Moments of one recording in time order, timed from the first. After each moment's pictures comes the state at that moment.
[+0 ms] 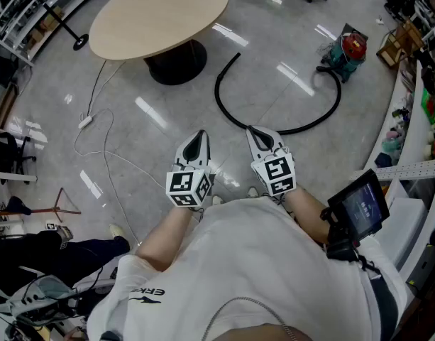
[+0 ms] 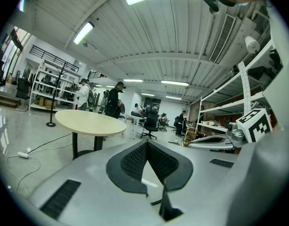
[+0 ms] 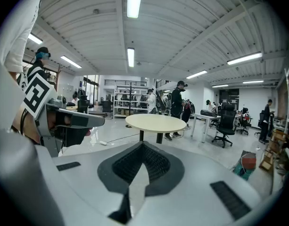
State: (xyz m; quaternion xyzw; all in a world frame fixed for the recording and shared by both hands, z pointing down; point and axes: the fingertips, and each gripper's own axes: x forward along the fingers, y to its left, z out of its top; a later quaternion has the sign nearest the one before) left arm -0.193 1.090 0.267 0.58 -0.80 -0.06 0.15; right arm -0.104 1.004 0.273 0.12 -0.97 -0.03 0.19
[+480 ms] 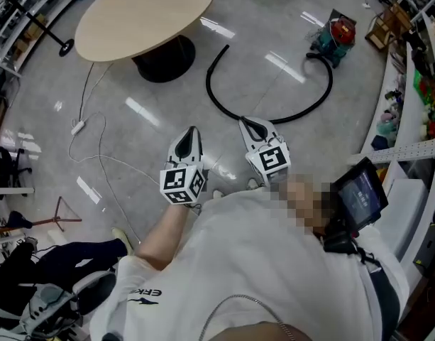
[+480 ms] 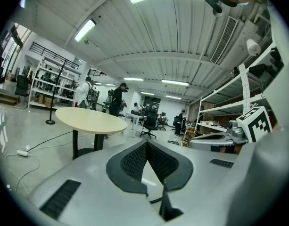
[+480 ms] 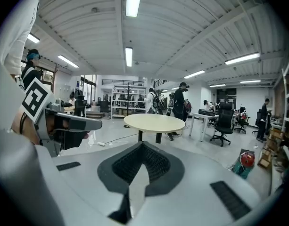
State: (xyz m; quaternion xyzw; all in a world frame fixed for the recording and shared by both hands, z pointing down) left arm -0.218 1.104 0.279 0.58 -0.80 -0.06 0.15; right arm -0.127 1.012 0.278 0.13 -0.97 -0.02 0.19
